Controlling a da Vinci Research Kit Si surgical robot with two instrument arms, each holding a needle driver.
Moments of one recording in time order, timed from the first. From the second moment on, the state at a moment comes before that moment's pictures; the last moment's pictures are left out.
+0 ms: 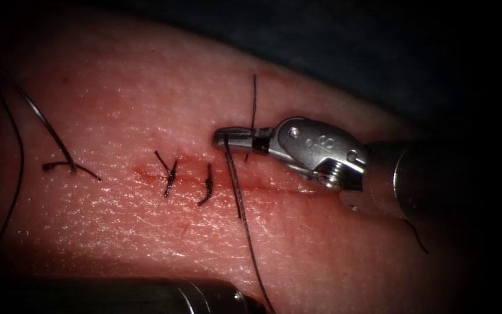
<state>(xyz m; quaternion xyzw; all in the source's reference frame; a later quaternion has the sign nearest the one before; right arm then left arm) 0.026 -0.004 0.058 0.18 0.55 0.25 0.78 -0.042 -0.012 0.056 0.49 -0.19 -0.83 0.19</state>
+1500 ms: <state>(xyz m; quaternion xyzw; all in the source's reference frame) 0.024 -0.009 0.053 0.19 0.55 0.23 0.78 -0.023 0.000 0.053 0.41 -0.22 -0.87 0.16</state>
